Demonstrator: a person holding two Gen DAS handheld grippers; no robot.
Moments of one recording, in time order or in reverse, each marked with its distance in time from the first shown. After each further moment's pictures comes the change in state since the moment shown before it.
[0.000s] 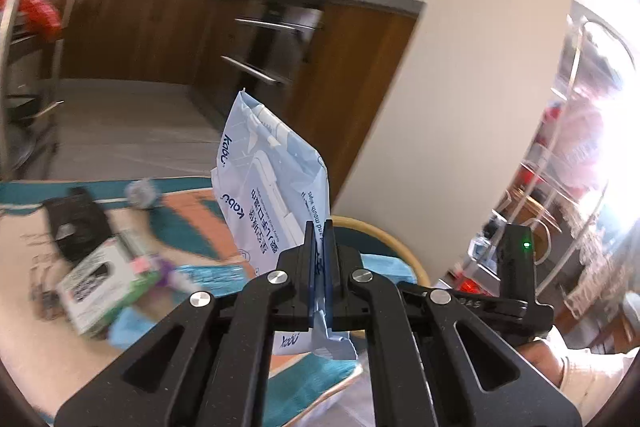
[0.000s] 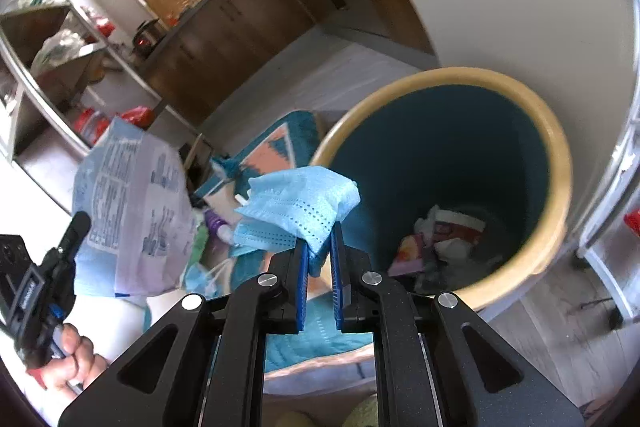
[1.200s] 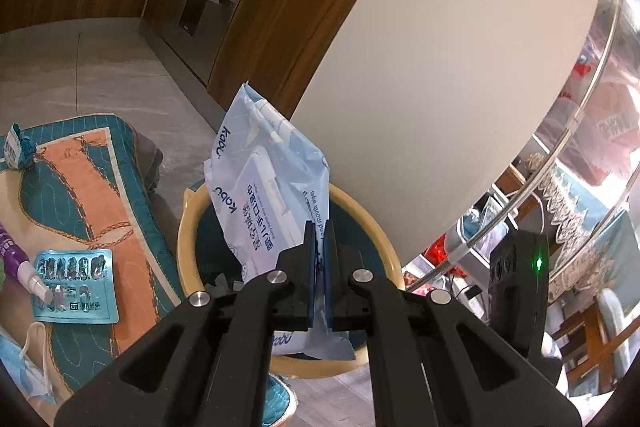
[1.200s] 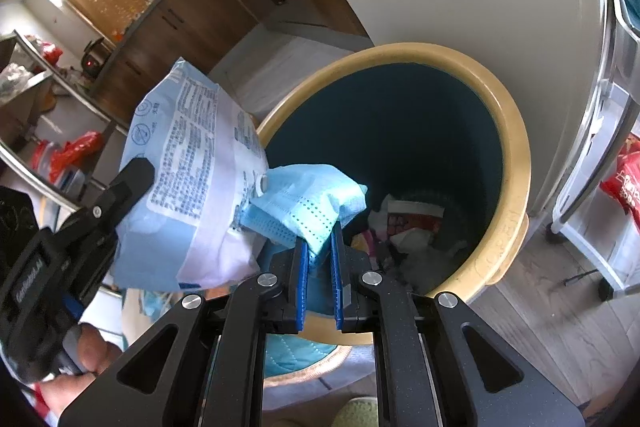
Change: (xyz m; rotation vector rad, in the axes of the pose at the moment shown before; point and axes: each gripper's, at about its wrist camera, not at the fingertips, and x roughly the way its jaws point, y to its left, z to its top) left arm 0.154 -0.034 -0.013 -0.061 0.232 -0.125; right arm 0.025 -0.036 0.010 0.127 0.026 -0.137
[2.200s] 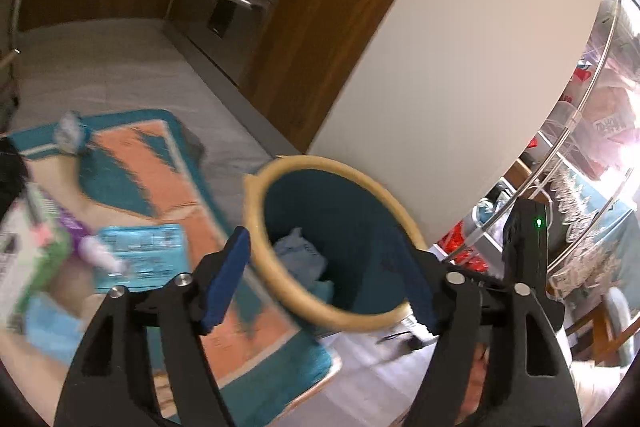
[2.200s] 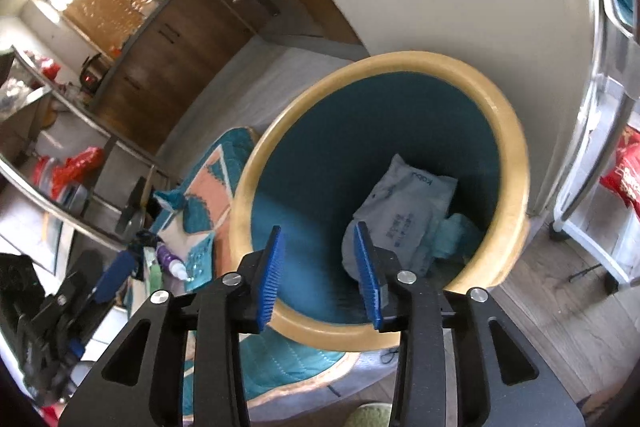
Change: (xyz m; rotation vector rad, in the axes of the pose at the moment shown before) left arm -0.067 0.034 -0.017 0.000 -0.007 0.090; right arm -0.002 0.001 -0.004 0.021 -0.032 0.007
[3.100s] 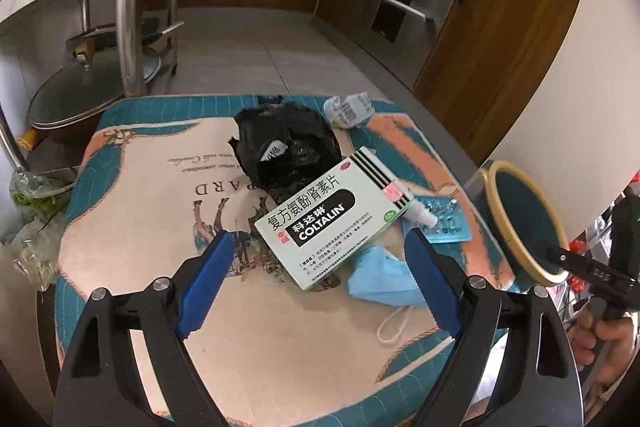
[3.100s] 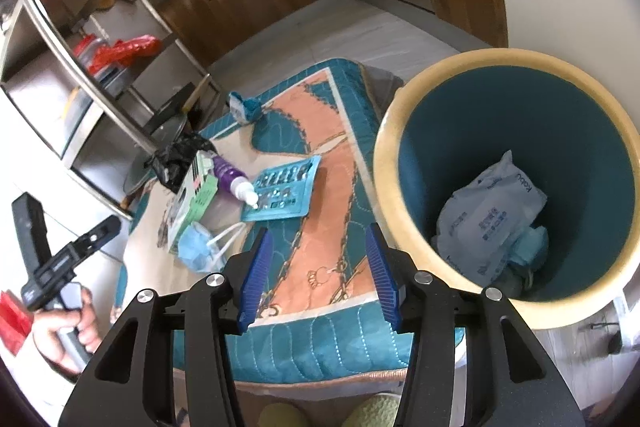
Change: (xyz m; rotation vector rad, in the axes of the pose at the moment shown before) left arm -0.124 0.175 -0.026 -0.140 0.030 0.435; right arm 0.037 0.109 -0.051 -0.344 0.138 0.081
